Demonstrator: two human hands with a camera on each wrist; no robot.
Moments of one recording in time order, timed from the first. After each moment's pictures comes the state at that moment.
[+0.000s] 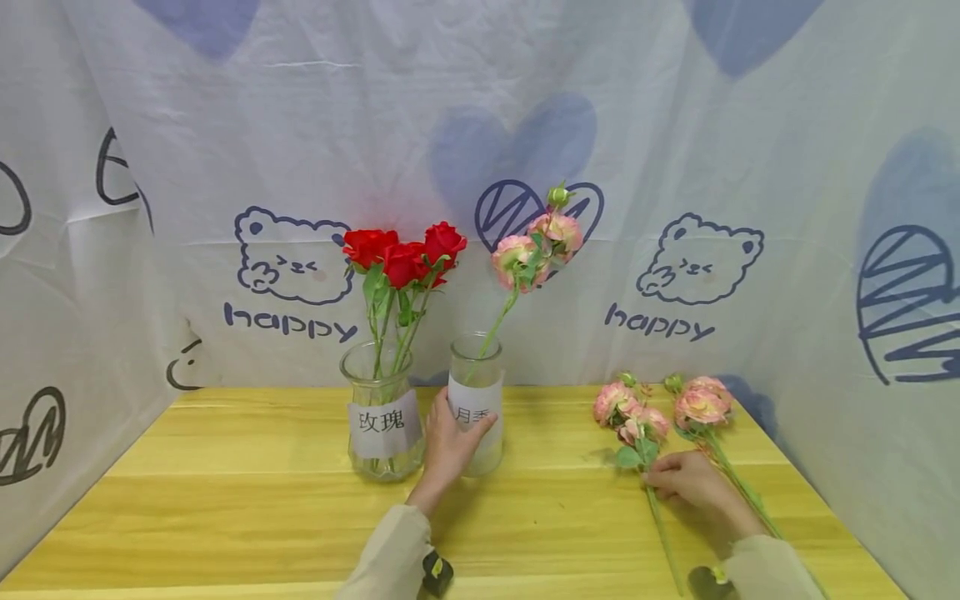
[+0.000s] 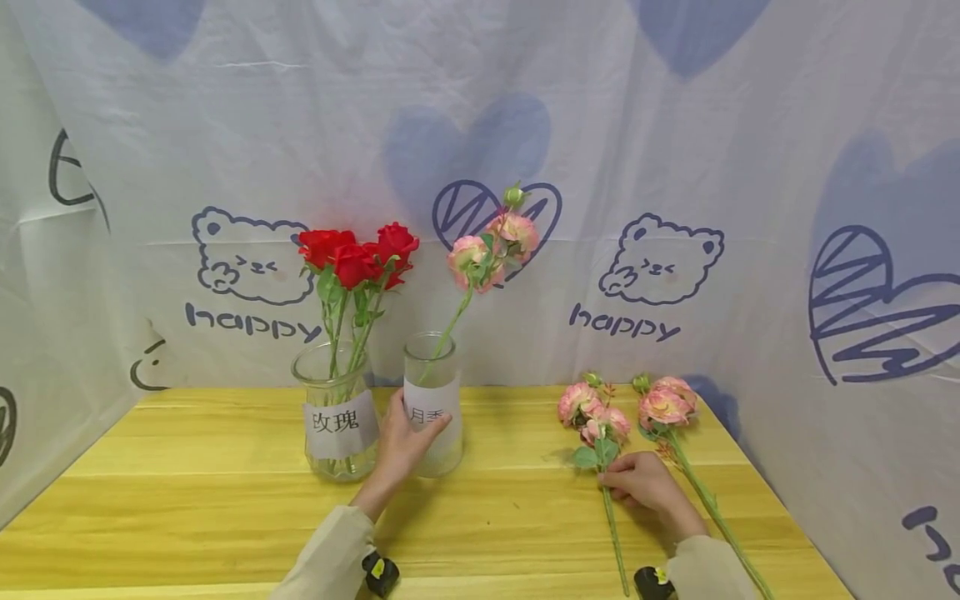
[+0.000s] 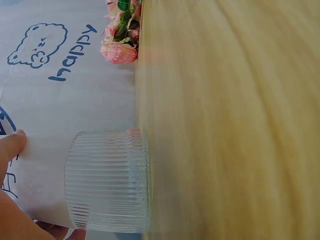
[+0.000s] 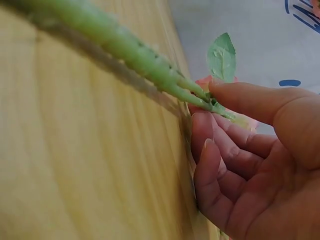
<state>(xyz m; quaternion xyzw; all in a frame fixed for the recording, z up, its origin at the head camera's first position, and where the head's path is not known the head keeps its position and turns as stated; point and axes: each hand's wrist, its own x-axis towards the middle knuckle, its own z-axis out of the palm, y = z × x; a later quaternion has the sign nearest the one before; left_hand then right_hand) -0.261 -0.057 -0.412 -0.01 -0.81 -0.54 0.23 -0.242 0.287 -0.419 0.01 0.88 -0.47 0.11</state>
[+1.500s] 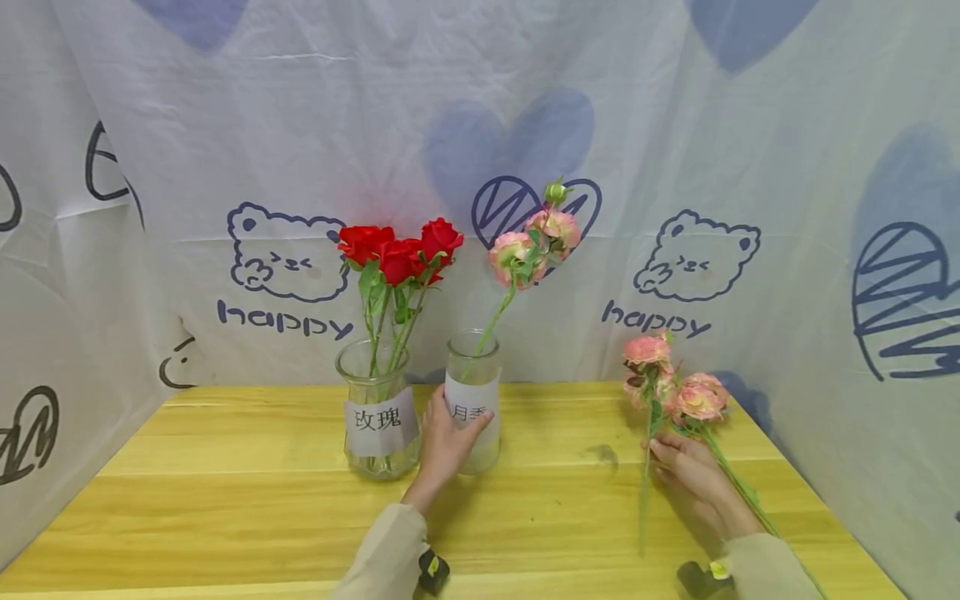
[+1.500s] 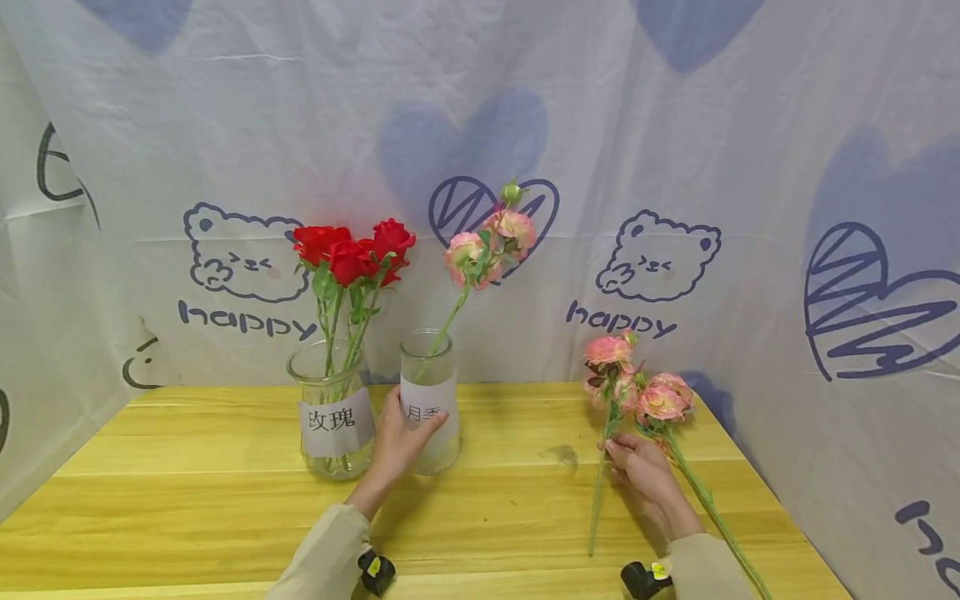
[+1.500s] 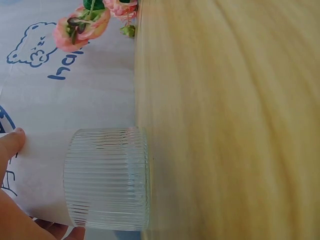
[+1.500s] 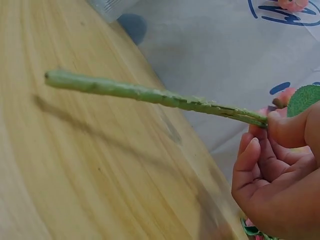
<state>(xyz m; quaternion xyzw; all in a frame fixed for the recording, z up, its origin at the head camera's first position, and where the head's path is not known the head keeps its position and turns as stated) -0.259 -0.058 -0.410 -0.02 -0.81 -0.54 0.22 -0.238 0.280 -0.417 0.01 0.77 -0.63 0.05</state>
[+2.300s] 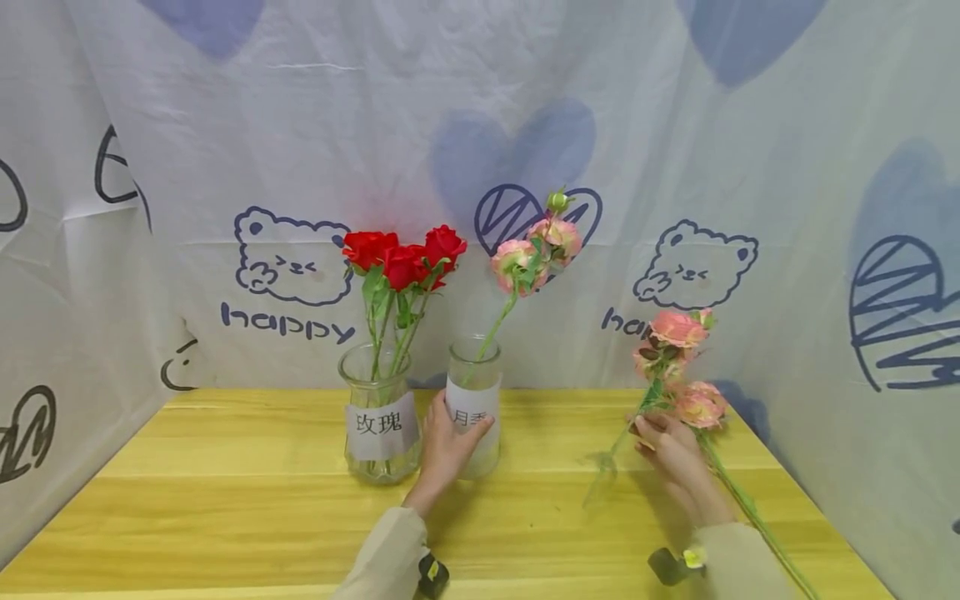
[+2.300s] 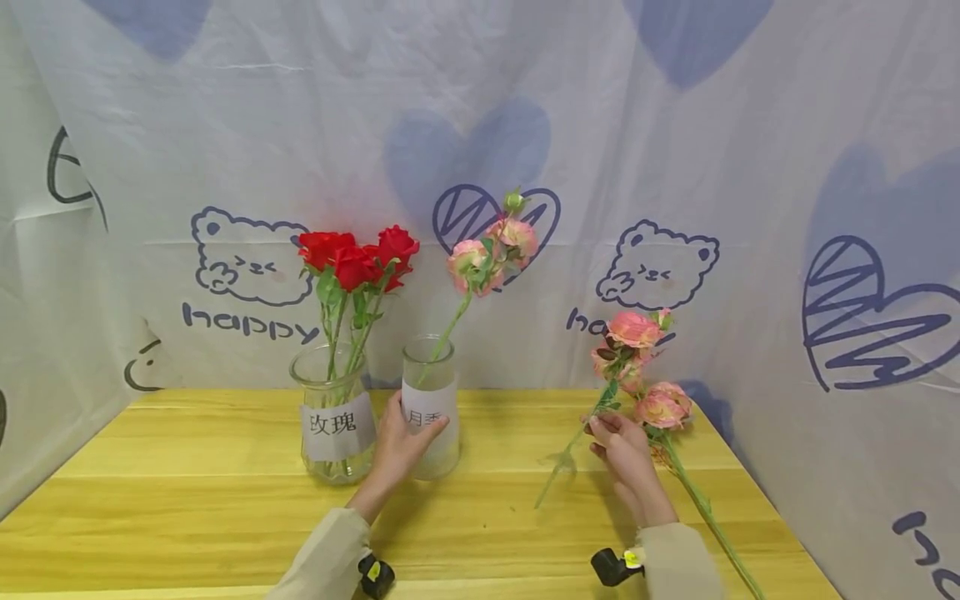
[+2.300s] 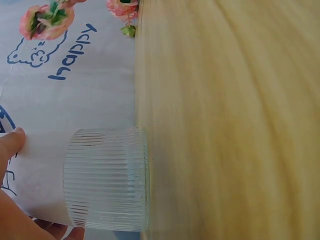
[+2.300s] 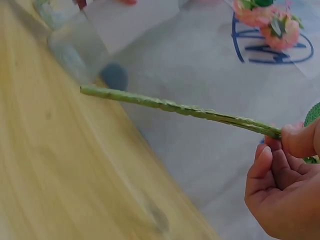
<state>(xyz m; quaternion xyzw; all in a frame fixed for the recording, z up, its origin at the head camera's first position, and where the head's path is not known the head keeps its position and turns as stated) -0.260 -0.058 -0.412 -0.02 -0.81 -0.54 0.23 -0.242 0.244 -0.385 0.01 0.70 -0.71 -0.01</state>
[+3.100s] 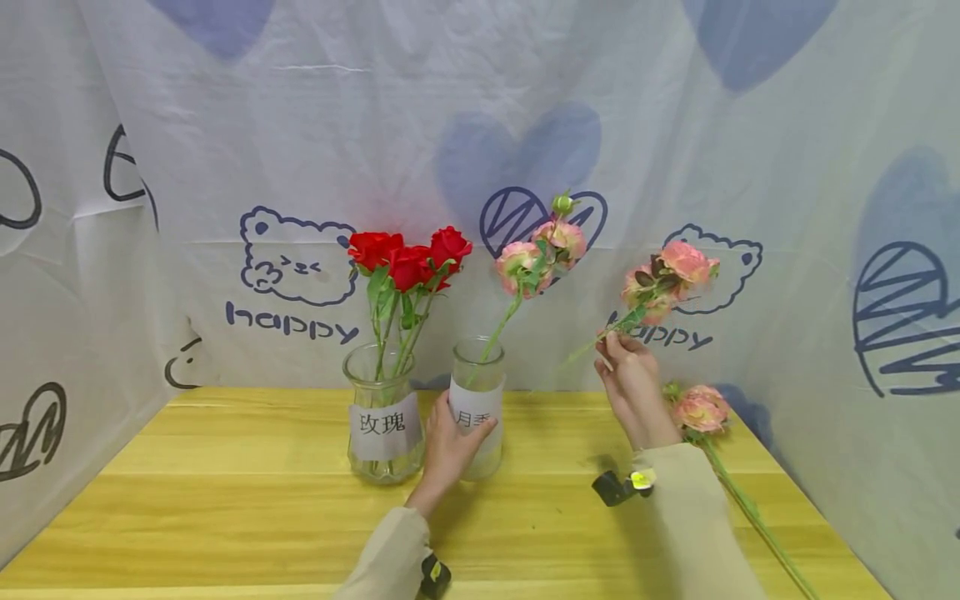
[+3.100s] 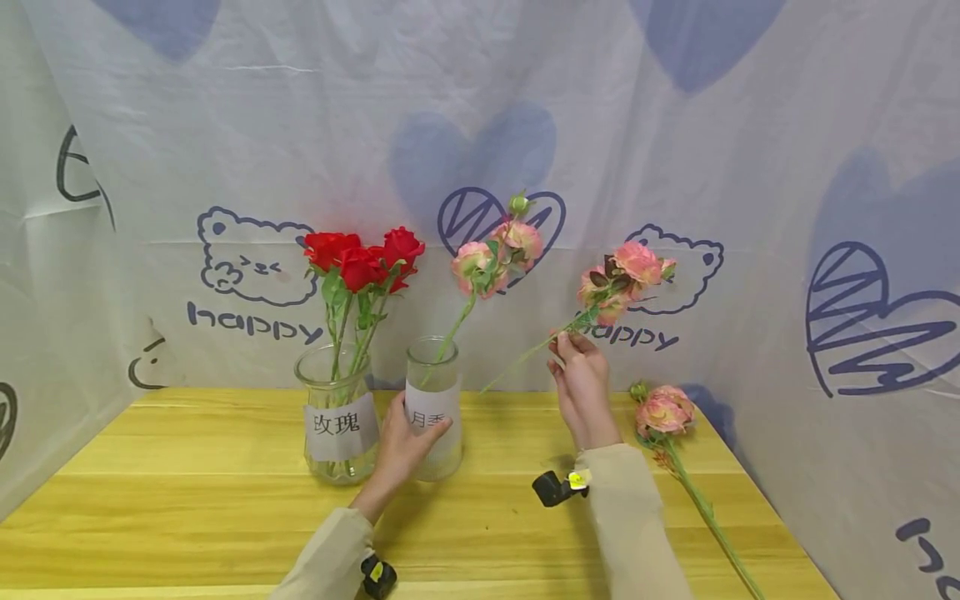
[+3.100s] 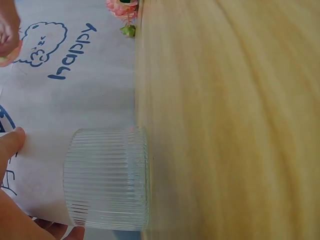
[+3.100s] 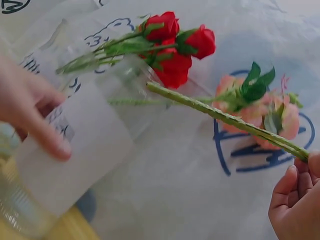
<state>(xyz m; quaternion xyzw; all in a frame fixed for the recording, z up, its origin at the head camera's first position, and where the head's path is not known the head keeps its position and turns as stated) -0.260 -0.059 -0.413 -0.02 -0.81 -0.54 0.23 -0.276 0.163 -0.294 -0.01 0.50 -0.86 -0.10</state>
